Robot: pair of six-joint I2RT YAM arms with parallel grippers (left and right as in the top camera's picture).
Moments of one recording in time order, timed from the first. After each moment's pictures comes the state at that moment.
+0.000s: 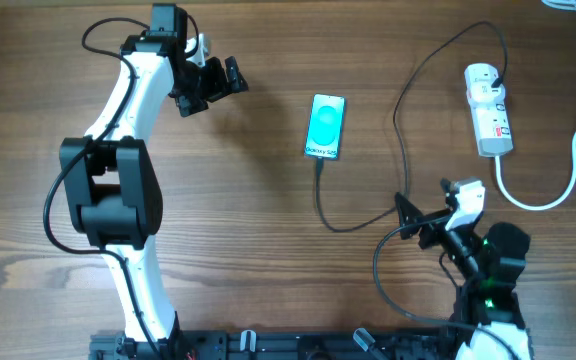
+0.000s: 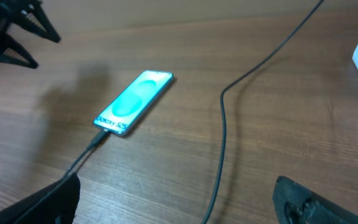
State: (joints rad) left arm -0.06 2.19 1.80 -0.88 0.39 -0.35; right arm -0.15 0.71 0.01 0.33 -0.52 0.02
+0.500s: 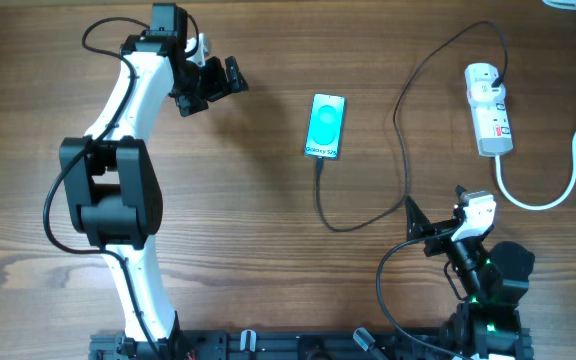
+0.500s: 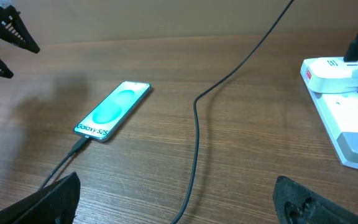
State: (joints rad) left arm -0.06 2.19 1.80 -0.88 0.39 -0.35; right arm -0.15 0.33 0.01 0.03 -0.41 0.01
